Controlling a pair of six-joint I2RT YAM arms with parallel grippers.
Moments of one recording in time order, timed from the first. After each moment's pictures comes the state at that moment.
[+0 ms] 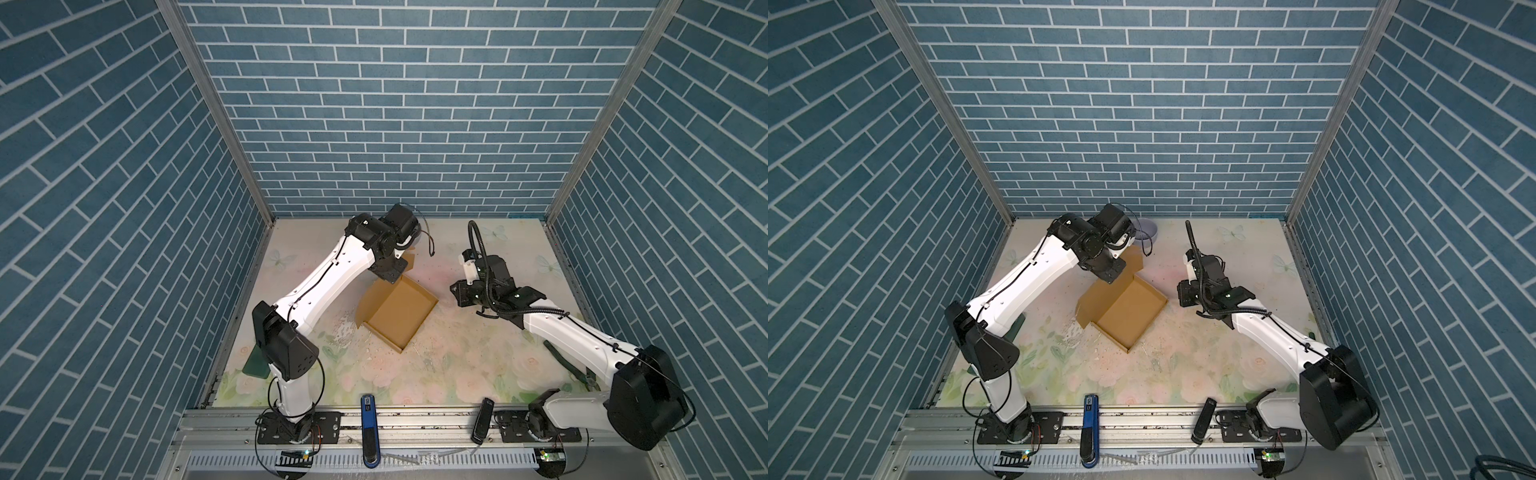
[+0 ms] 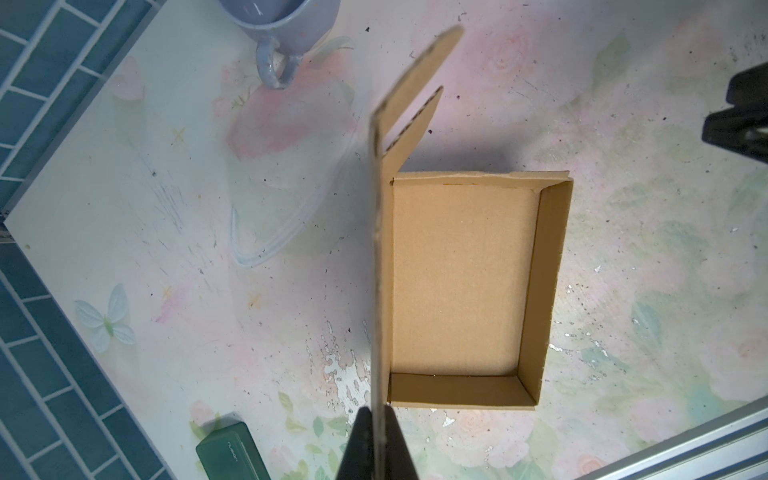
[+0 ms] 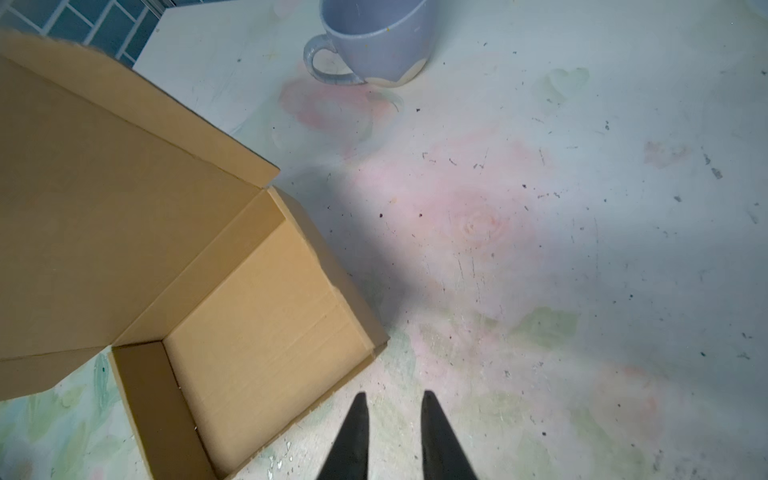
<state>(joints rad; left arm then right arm) -0.68 1.82 1.98 -1.40 -0.17 0.01 0.57 1.32 0.89 -0.29 -0.09 0.30</state>
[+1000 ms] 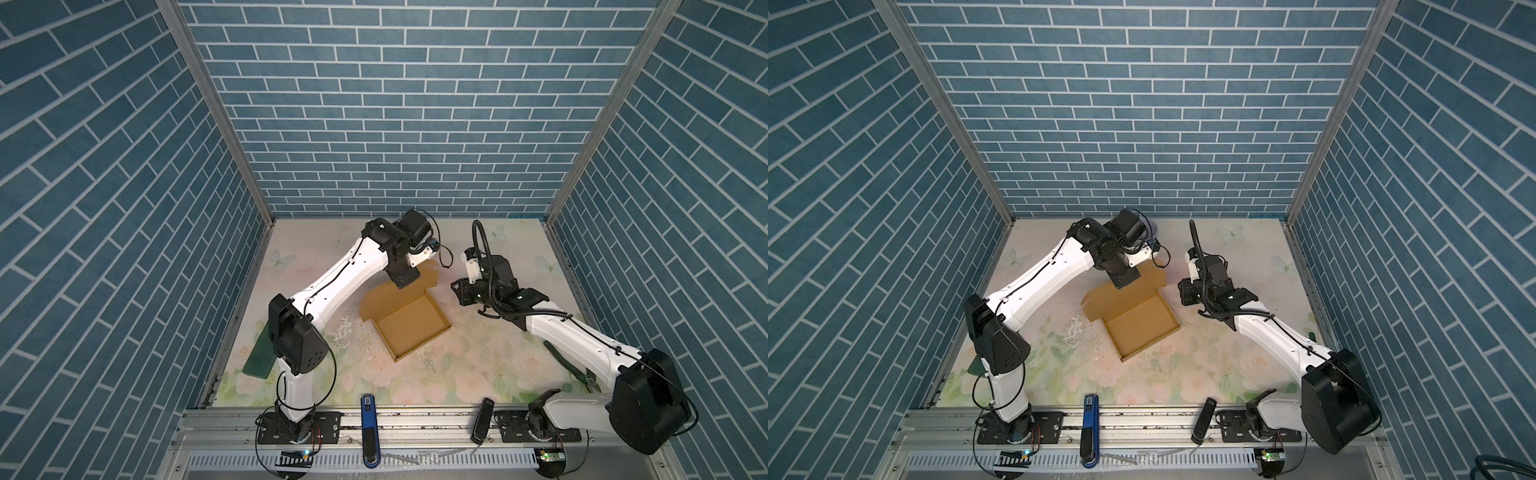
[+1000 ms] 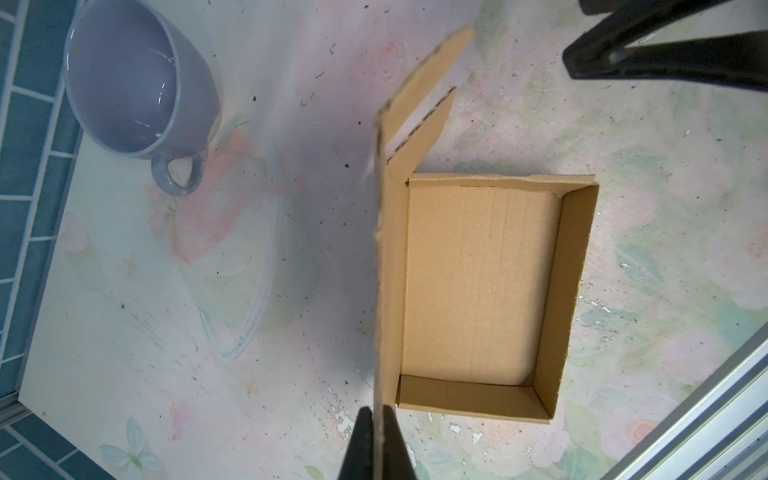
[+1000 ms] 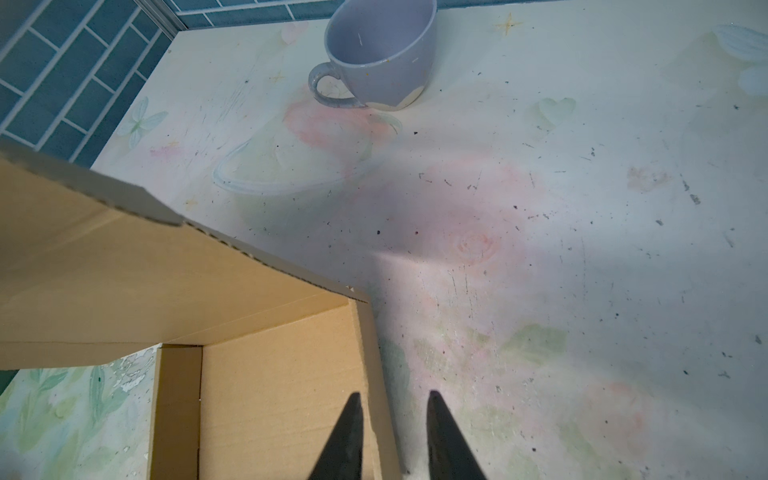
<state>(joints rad) -0.73 1.89 1.99 -1.32 -0.07 0.32 0.56 1.29 0.86 -0.26 -0.09 0.28</state>
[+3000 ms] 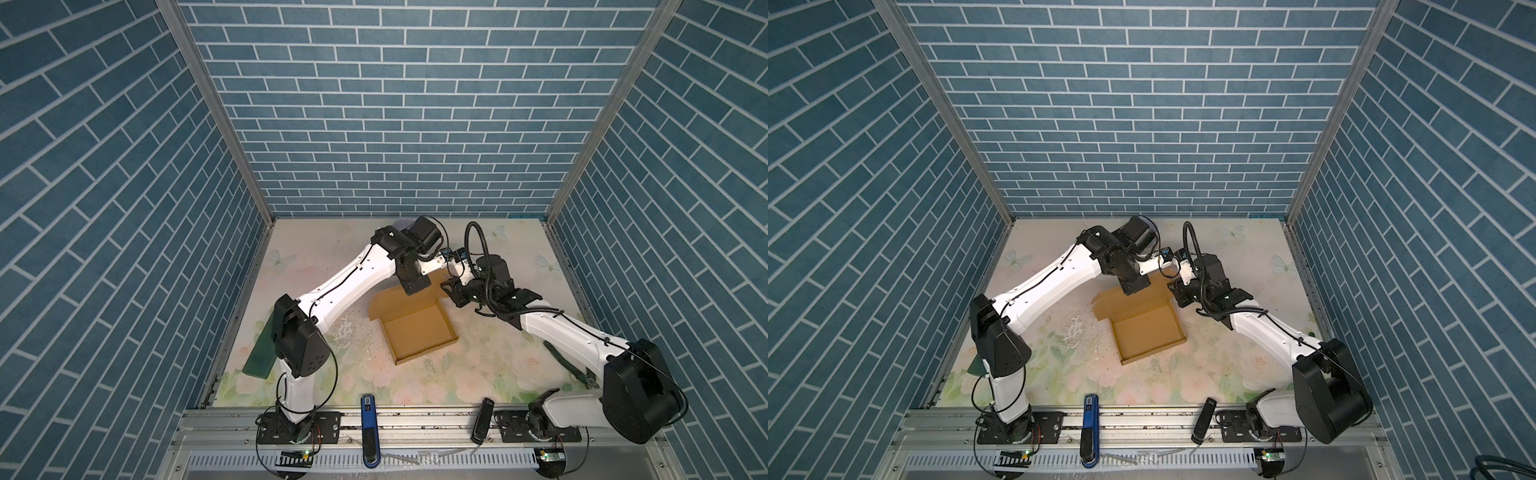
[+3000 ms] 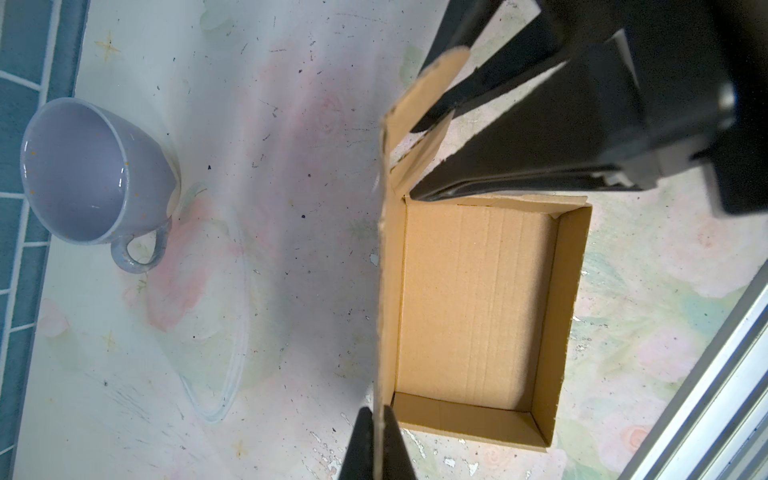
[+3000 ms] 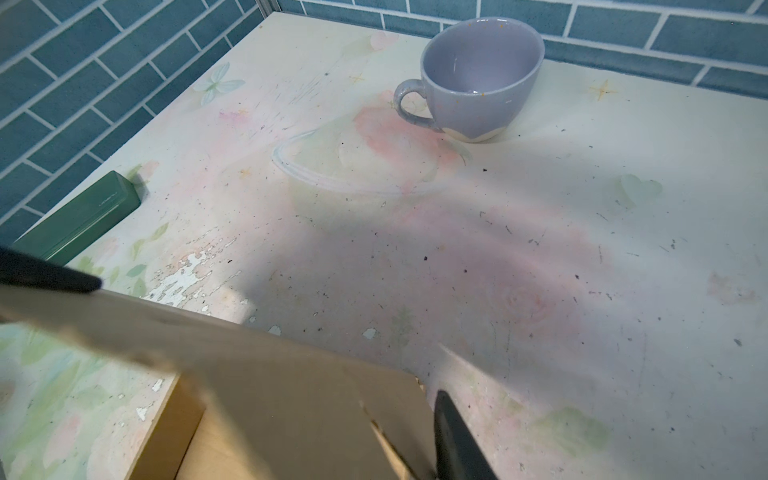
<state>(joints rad) -0.79 1.89 1.93 -1.23 -0.01 0.39 0.56 1.36 0.84 -0.11 -0.25 0.06</state>
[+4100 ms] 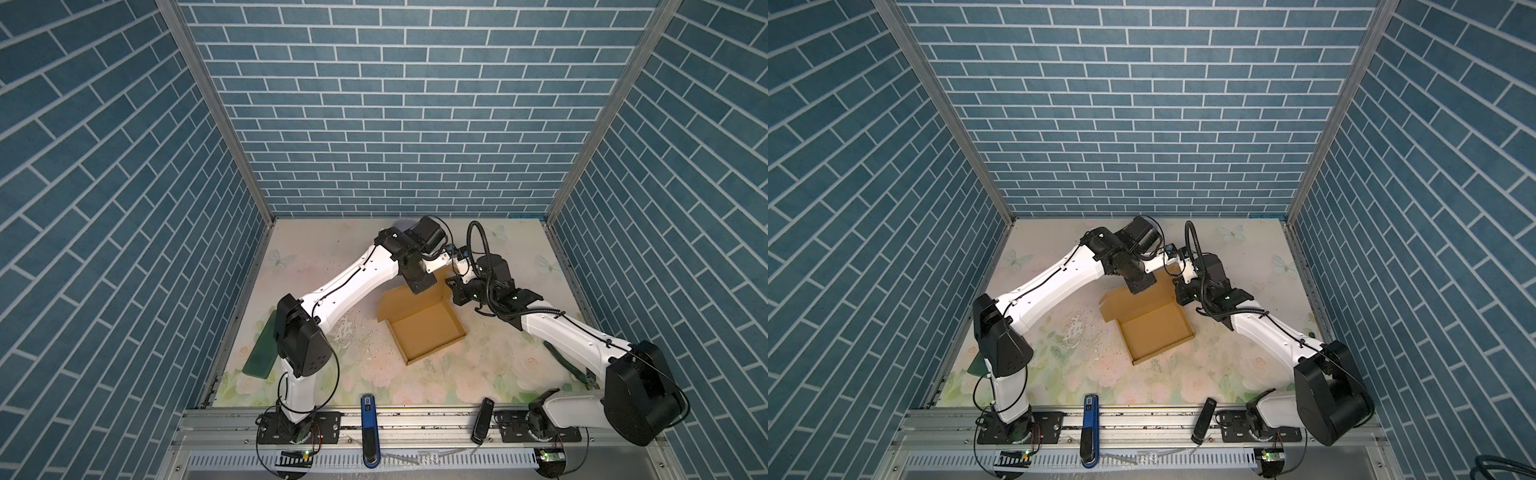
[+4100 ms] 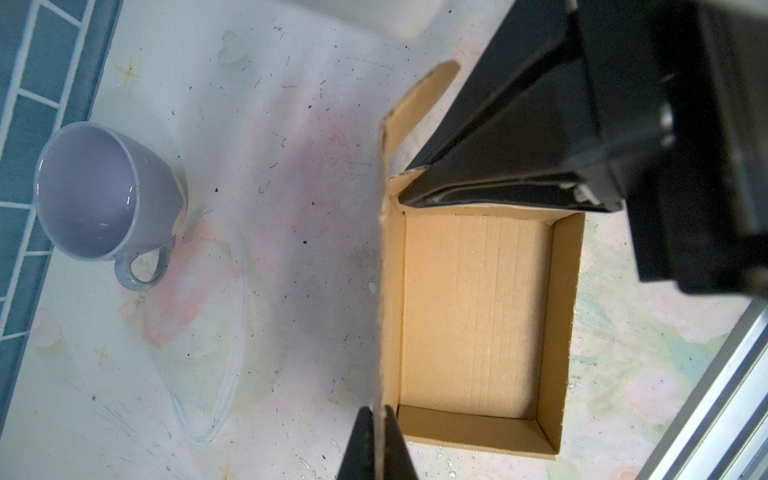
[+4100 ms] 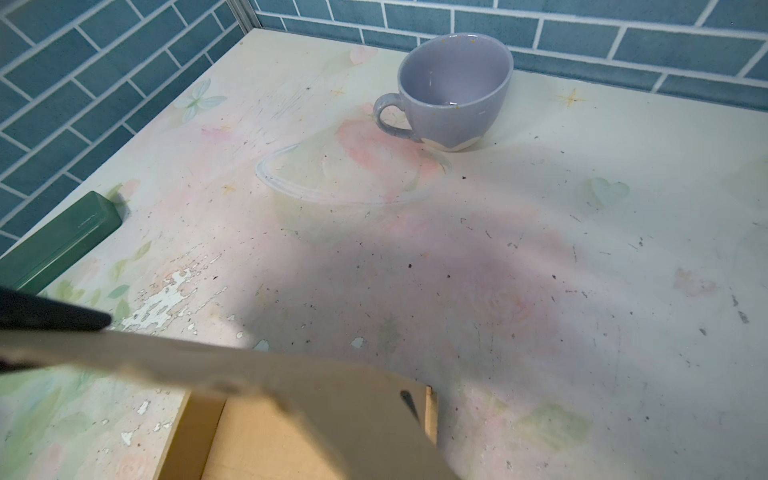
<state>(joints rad) -0.80 1.91 1.95 -1.17 -0.01 0.32 0.56 1.34 0.84 -0.11 -0.17 0.10</state>
